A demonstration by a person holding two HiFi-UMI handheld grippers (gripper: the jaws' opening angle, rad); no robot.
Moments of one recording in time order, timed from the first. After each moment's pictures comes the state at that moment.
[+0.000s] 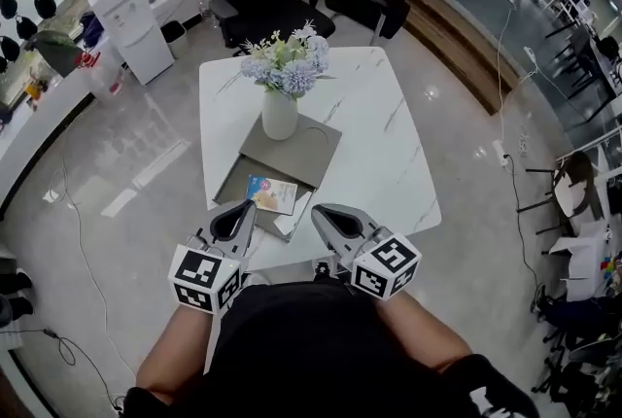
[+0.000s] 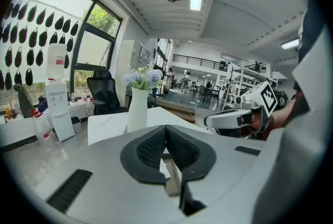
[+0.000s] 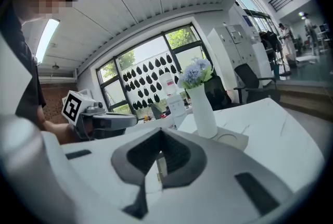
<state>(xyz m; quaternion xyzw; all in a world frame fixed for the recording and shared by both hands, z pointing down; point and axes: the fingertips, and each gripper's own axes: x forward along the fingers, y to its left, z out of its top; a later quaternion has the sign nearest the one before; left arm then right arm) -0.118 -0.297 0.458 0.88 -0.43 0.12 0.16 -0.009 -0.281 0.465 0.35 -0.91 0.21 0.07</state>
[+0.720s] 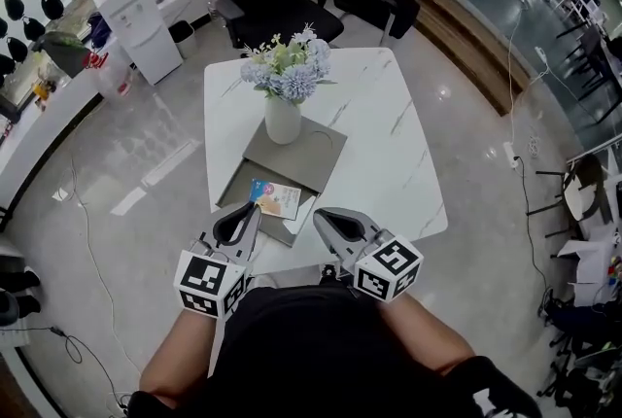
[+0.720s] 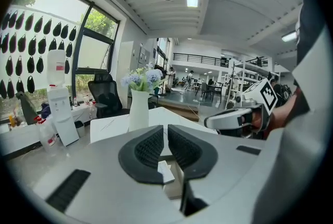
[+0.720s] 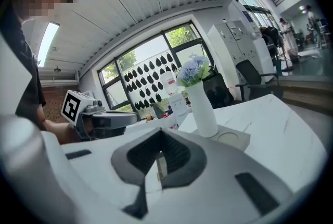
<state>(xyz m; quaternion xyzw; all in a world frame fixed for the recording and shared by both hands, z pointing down) -0.110 -0.304 0.456 0.87 -0.45 0.14 0.14 -0.004 -0.289 0.472 0.34 -0.91 0.23 0.06</state>
